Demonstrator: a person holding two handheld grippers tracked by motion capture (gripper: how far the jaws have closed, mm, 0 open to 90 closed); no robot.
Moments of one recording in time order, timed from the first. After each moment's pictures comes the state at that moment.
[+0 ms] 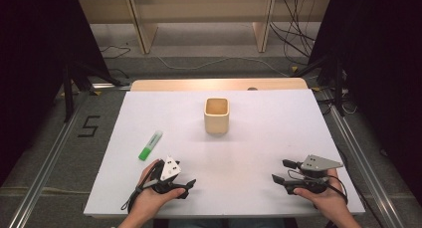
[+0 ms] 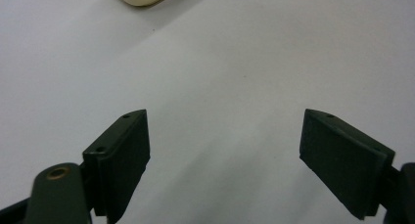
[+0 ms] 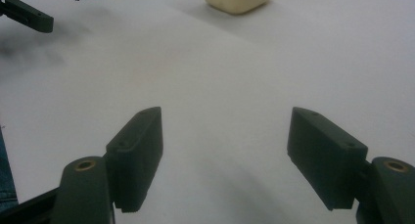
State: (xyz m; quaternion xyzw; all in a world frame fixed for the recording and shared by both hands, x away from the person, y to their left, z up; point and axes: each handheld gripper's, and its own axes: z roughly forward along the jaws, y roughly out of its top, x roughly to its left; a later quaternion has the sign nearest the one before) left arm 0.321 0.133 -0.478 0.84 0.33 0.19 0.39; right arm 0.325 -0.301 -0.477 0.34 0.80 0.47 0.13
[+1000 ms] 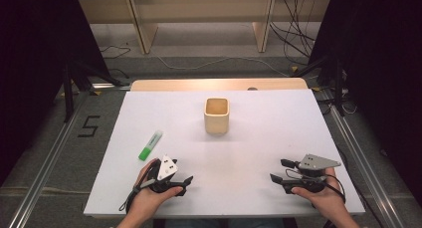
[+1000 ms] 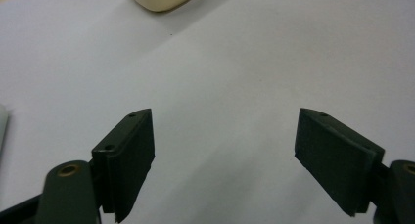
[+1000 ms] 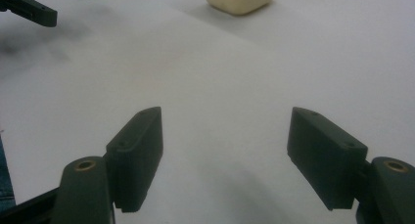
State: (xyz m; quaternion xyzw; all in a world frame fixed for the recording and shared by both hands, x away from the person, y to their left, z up) left arm 0.321 0.138 -0.477 0.83 0.34 0.22 0.40; right arm 0.328 -0.297 -0.477 0.34 0.80 0.47 0.13
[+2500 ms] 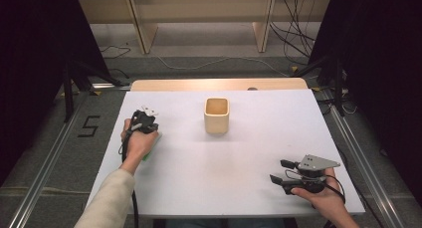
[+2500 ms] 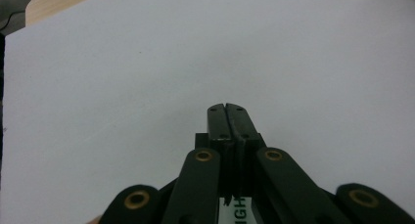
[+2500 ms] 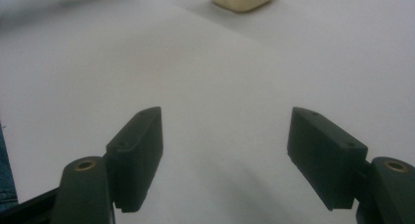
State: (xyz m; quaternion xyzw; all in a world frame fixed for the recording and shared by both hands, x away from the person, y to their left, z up) left arm 0.479 0.203 -0.458 0.79 0.50 0.26 0.25; right arm 0.326 -0.296 -0.478 0.34 0.81 0.47 0.13
